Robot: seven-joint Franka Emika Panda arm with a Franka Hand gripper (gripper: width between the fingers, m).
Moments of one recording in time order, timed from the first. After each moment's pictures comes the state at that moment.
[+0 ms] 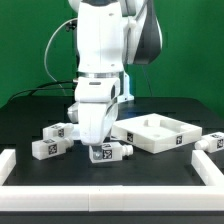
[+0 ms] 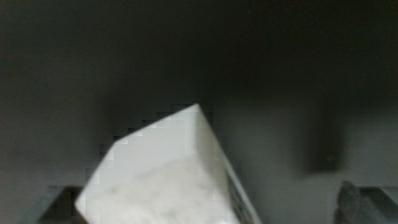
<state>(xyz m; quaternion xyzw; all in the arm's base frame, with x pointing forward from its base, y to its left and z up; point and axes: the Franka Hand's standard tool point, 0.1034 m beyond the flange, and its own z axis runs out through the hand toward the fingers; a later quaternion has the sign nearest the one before) 0.480 -0.040 0.007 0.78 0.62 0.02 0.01</state>
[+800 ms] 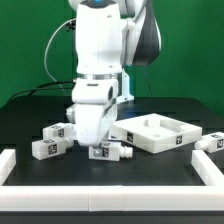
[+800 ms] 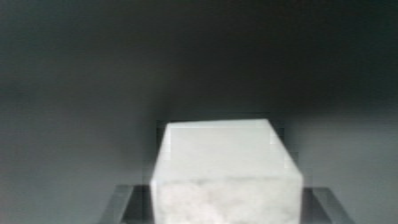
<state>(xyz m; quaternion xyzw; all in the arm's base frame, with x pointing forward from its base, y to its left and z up) 0.451 -0.050 0.019 0.81 0.58 0.02 0.01</state>
